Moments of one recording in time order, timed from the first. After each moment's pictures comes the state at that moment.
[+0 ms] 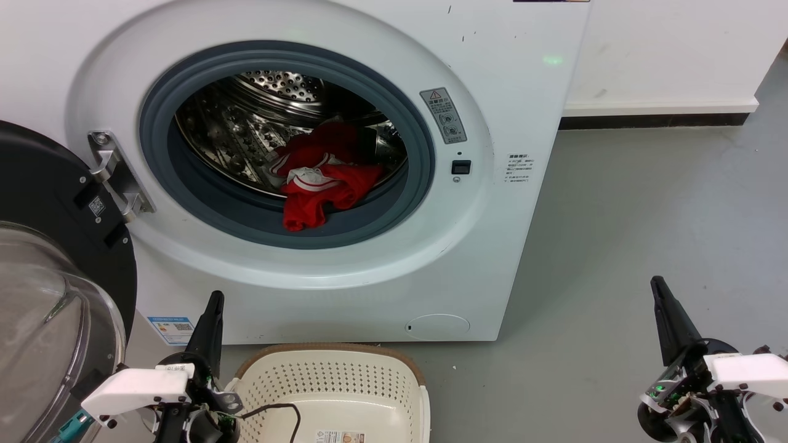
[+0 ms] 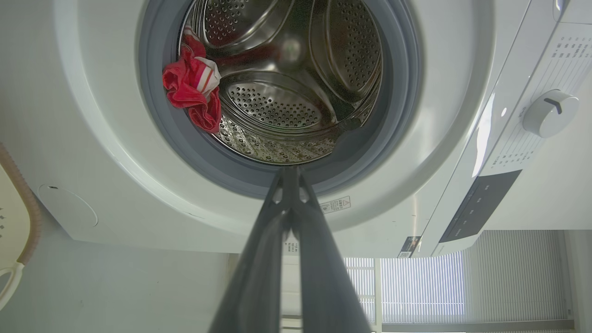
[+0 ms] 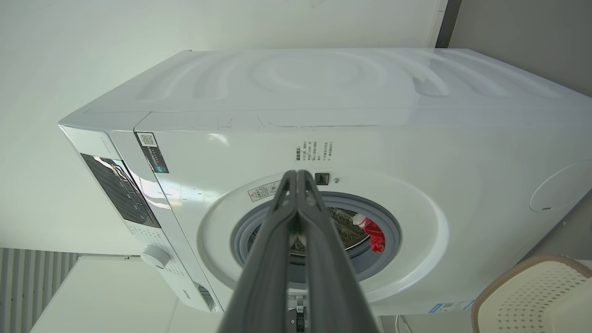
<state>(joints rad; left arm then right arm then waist) -0.11 0.05 0.11 0.25 -1.61 -0.13 0.11 -0.10 -0.05 -0.11 0.25 1.62 0.13 0.11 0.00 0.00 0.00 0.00</state>
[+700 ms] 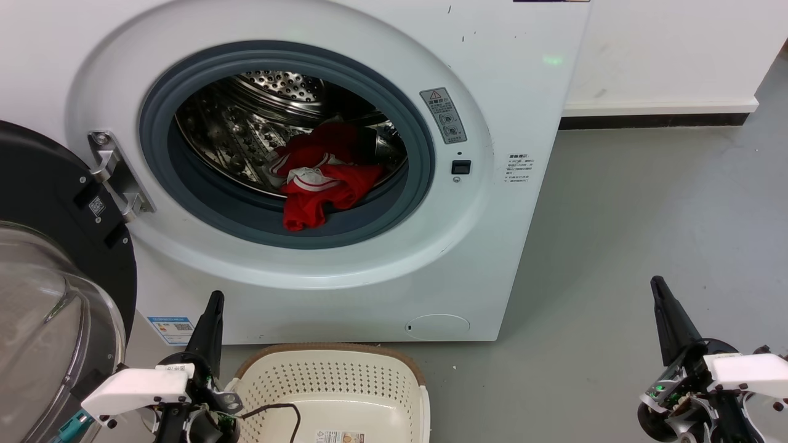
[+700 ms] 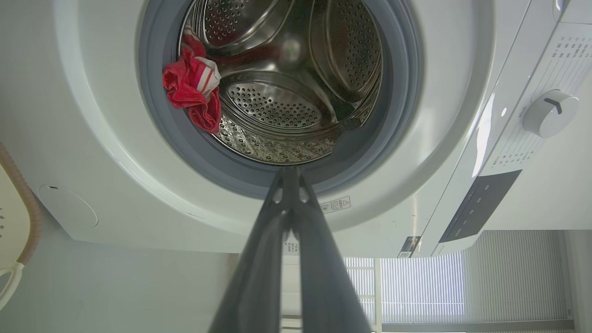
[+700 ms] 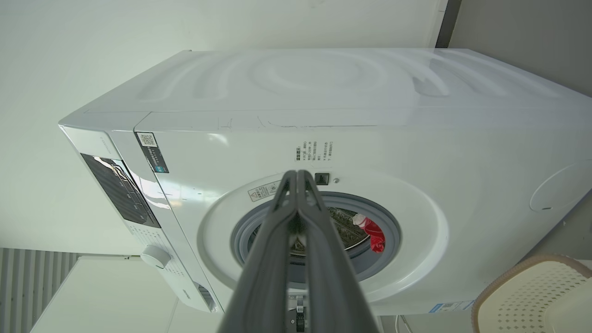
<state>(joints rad) -0.11 0.05 0.11 0.25 -1.61 -0.13 0.11 -0.10 -0.05 -0.11 0.25 1.62 0.13 0.11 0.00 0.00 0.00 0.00</state>
